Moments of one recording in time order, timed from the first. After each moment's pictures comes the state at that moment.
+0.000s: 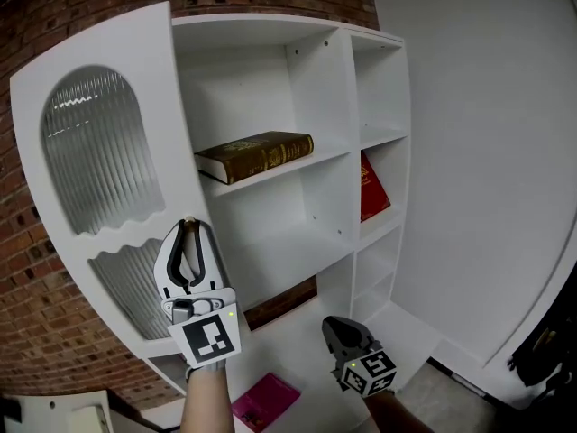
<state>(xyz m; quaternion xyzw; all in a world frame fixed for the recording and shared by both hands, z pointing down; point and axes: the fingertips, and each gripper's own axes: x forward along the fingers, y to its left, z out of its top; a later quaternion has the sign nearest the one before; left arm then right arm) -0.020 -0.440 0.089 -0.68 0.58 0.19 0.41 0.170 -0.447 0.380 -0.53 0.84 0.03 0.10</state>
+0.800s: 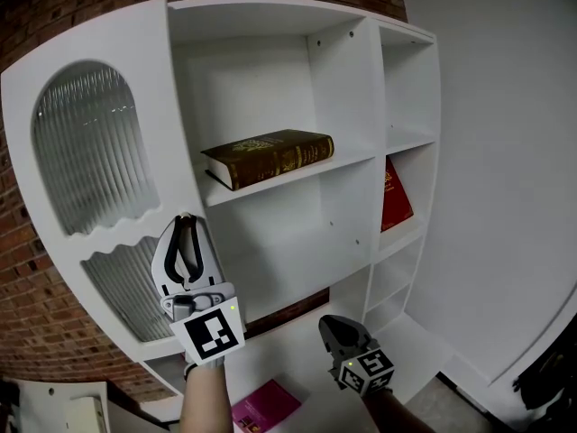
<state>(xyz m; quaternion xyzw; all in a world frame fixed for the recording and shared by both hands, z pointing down) -0.026 -0.489 0.086 -0.62 0.64 0.16 0.43 0.163 -0.513 0.379 -0.48 0.87 0.03 0.09</state>
